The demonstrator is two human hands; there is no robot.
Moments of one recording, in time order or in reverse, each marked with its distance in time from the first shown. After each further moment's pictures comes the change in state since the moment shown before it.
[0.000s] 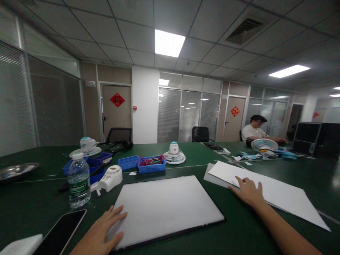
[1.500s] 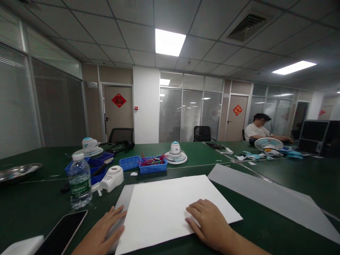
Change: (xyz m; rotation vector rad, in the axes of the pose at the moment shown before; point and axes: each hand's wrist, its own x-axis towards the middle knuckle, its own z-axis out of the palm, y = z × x) left_hand 0.003 0.001 0.001 -0.028 -0.046 -0.037; right_hand -0.176 -0.213 -0.106 0.295 0.060 -0.892
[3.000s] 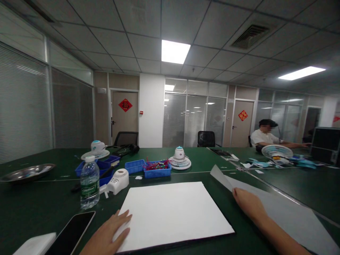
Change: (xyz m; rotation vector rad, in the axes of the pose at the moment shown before) left_hand -0.008 0.009 -0.009 0.008 0.069 0.003; right_hand -0.028 0.180 -0.010 -0.270 0.006 0.639
